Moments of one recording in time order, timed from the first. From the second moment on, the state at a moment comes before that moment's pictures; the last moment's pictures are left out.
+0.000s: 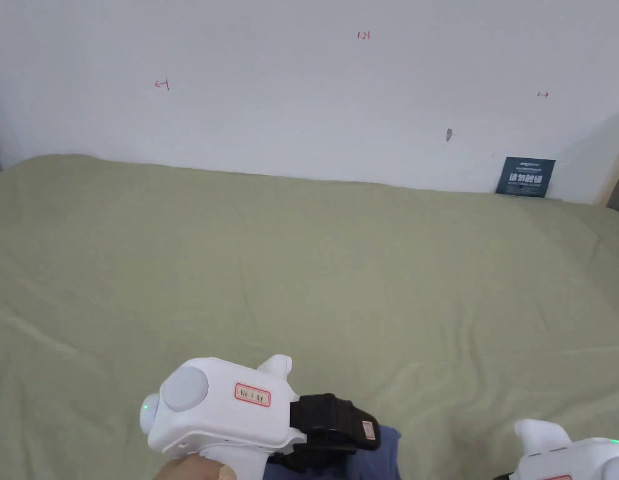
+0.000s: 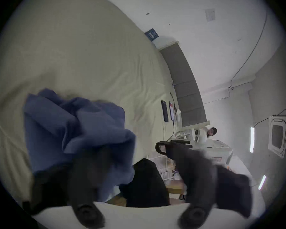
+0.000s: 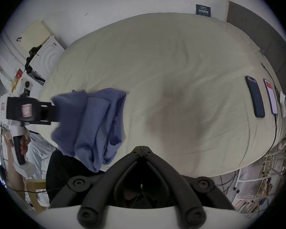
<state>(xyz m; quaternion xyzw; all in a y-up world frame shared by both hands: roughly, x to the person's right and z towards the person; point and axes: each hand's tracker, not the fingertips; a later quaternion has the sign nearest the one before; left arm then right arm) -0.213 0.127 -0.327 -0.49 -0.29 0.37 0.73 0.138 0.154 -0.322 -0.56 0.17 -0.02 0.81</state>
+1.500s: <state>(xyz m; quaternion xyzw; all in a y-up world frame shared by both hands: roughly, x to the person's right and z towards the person) -0.337 0.131 -0.263 -0.43 -0.15 0.36 0.82 0.064 0.165 -0.311 -0.54 0.28 0.00 0.79</state>
